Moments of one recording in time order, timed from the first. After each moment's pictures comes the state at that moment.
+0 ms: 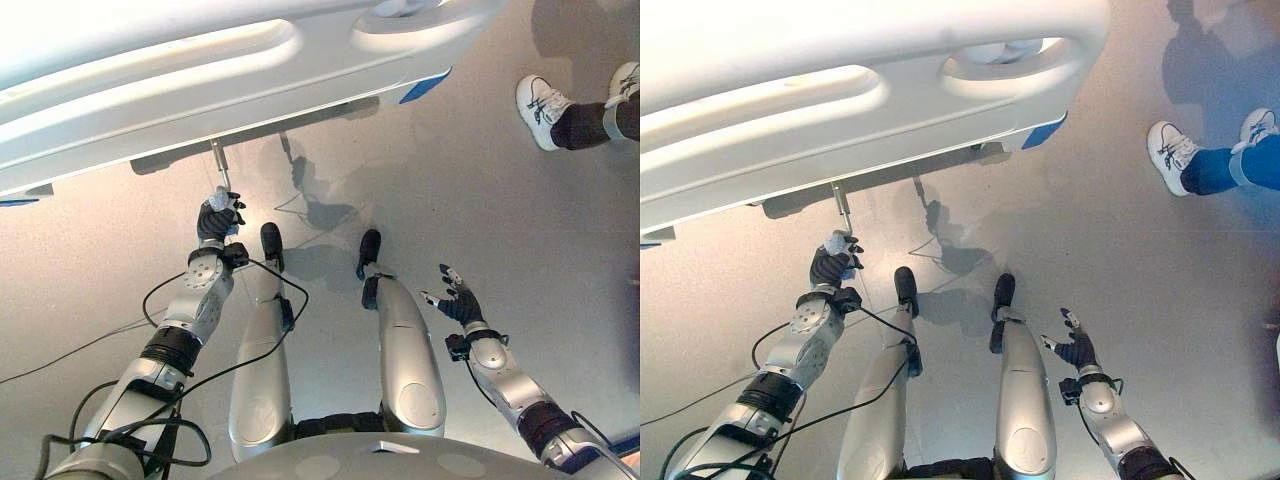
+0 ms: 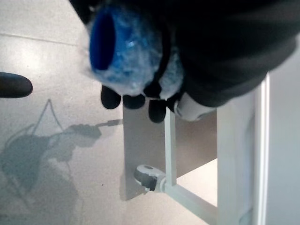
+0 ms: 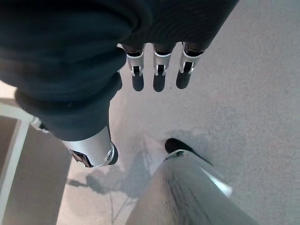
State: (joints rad) left arm -0.35 0.44 -0.29 0.46 -0.70 -0.14 0.34; right arm -0.03 -0.46 0.39 0.59 0.23 -0.19 -0.28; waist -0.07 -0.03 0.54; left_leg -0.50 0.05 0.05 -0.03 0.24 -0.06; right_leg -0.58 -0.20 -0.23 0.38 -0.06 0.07
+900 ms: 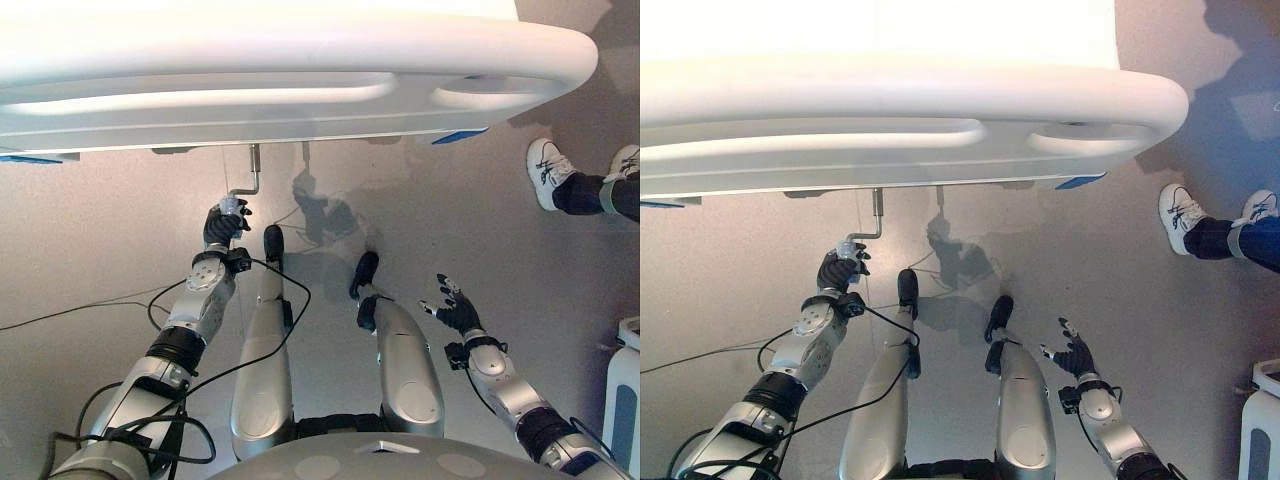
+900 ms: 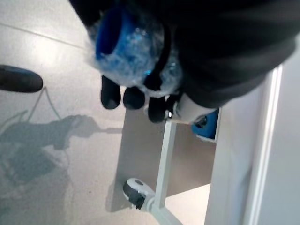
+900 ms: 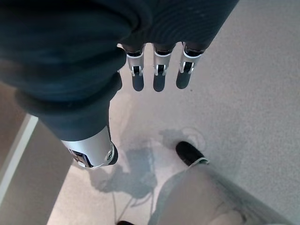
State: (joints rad) left arm -0.38 0.42 -0.28 0.56 -0.68 -0.17 0.28; right arm -0.01 -0.48 0.39 0.58 0.22 -0.19 -0.26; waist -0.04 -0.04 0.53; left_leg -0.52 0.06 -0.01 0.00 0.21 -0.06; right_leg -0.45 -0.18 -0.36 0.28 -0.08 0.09
